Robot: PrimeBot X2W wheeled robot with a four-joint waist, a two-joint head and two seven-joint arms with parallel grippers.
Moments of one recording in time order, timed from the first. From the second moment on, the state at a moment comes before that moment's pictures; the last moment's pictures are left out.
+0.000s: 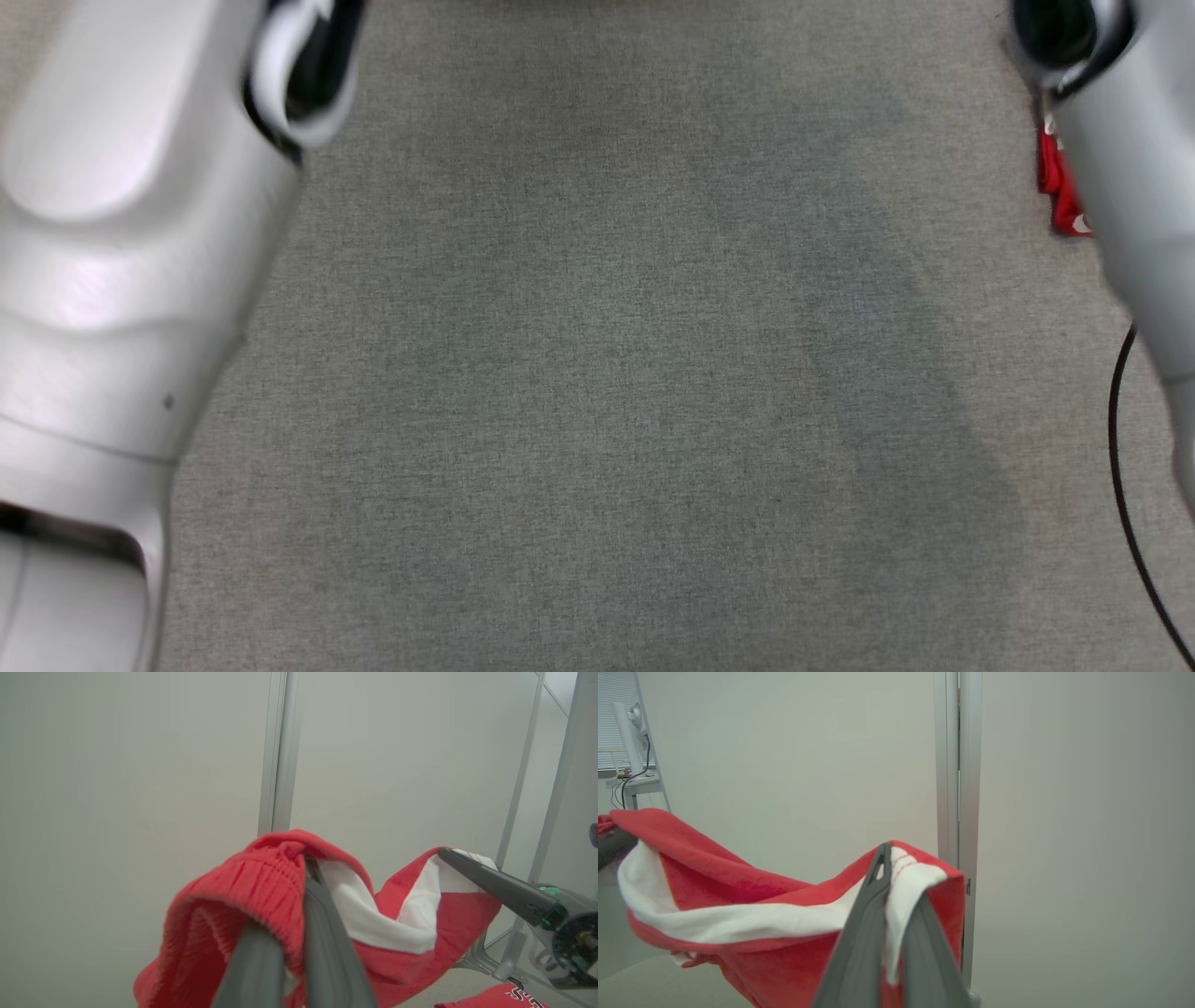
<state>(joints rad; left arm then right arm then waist) -1.33 0.25 -0.67 0.62 -0.81 -0.13 -0.26 -1.41 -0.24 0.50 0.79 0.64 0.13 -0.26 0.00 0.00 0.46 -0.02</state>
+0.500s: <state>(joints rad) -0.71 0.26 -0.63 0.45 -0.81 -0.13 -0.26 -0.89 -0.32 0.66 0.58 0.75 0.13 -0.26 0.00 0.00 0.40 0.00</state>
